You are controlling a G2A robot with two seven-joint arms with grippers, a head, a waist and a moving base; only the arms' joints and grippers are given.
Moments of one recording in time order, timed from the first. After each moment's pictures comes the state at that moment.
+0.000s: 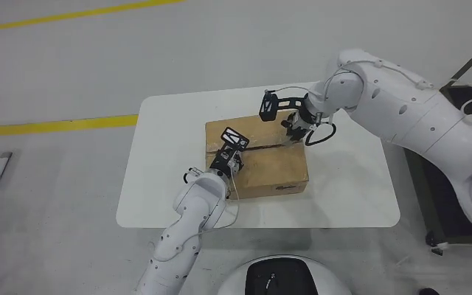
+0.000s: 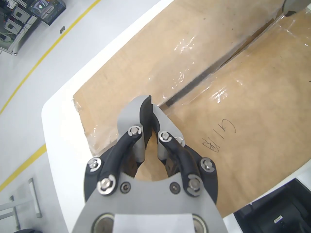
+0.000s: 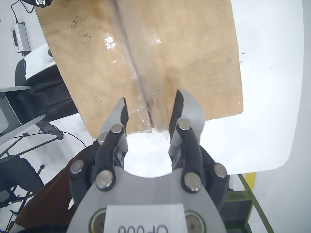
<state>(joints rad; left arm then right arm) 0.98 -1.29 -1.05 -1.71 1.55 -0.14 -0.72 0.10 -1.19 0.17 -0.94 -0.16 -0.68 1.14</state>
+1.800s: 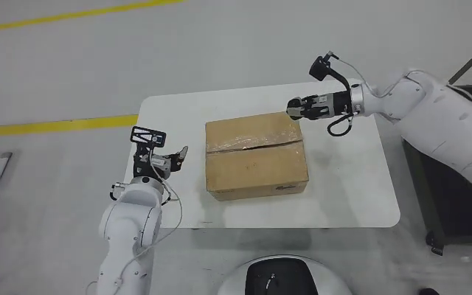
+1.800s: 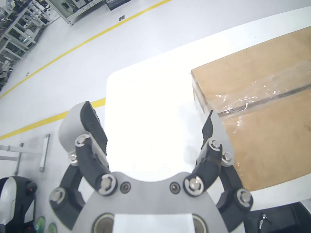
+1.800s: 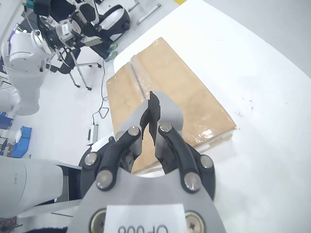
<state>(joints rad) 1.20 -1.25 -1.51 -2.01 1.57 -0.13 -0.75 -0.11 -1.00 0.33 -0.89 0.24 -0.84 0.67</state>
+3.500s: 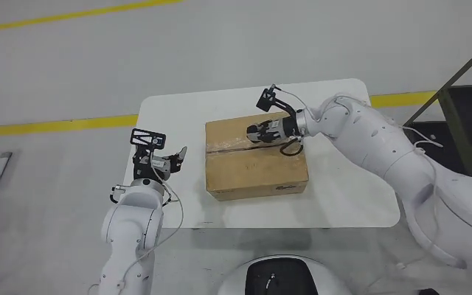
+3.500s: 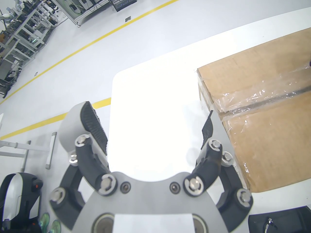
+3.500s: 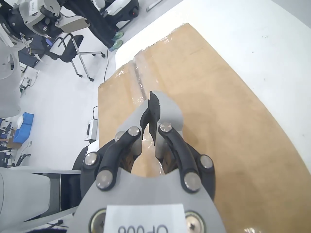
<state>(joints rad) 1.22 -1.25 -1.50 -2.02 1.59 -0.11 -0.74 -0.14 -1.38 0.32 -0.55 0.02 -0.93 0.63</state>
